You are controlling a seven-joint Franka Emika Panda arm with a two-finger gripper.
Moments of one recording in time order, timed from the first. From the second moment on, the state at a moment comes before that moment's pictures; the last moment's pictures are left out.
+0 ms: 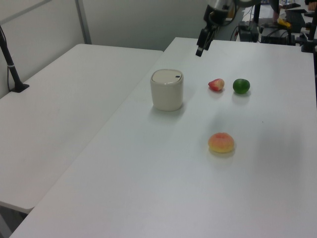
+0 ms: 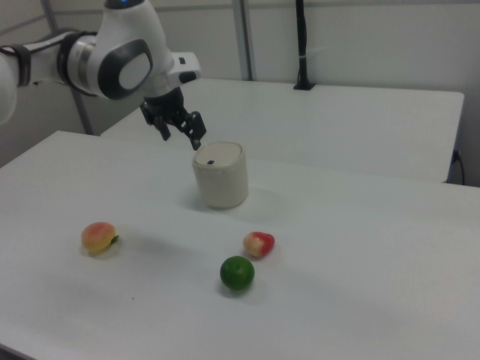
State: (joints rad) arm 0.06 0.19 -0.04 -1.61 0.12 2.09 -0.04
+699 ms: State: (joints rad) arm 0.06 -0.02 -0.04 -1.61 0.09 1.64 0.02
